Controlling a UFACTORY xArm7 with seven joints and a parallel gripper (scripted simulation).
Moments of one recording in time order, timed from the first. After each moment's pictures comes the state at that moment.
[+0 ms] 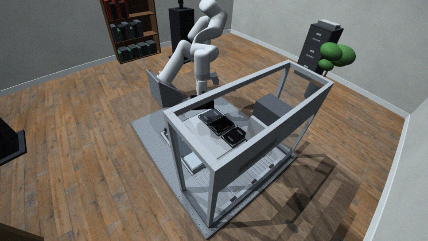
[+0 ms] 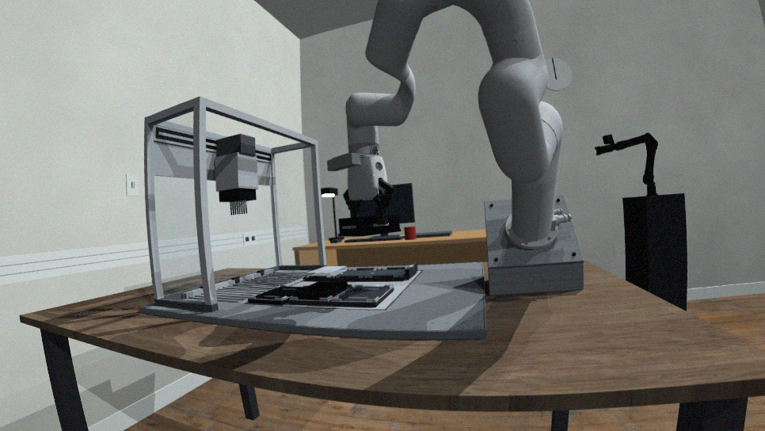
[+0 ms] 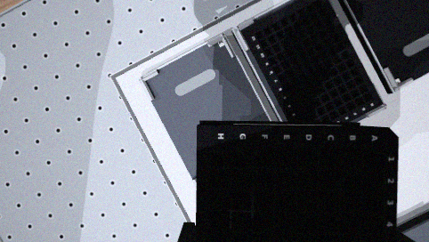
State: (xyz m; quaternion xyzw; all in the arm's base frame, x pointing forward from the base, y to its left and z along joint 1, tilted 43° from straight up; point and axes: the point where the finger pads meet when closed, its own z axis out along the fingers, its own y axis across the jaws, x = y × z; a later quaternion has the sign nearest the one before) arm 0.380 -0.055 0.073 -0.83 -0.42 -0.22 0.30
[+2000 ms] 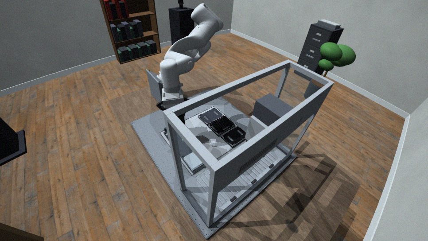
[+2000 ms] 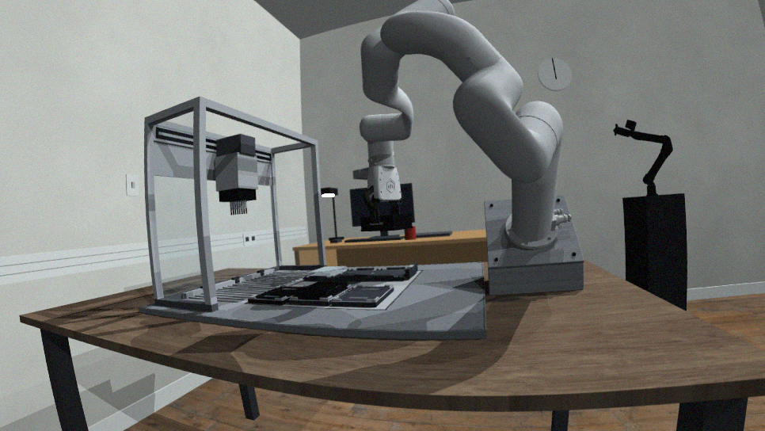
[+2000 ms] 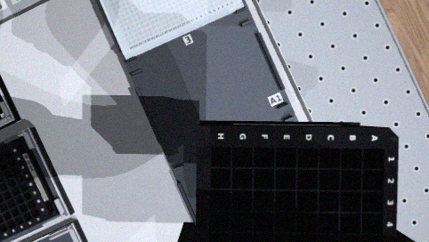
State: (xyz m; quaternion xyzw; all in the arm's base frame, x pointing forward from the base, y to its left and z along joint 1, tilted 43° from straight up) arm 0.370 -0.181 -0.049 -0.89 0.27 0.05 0.37
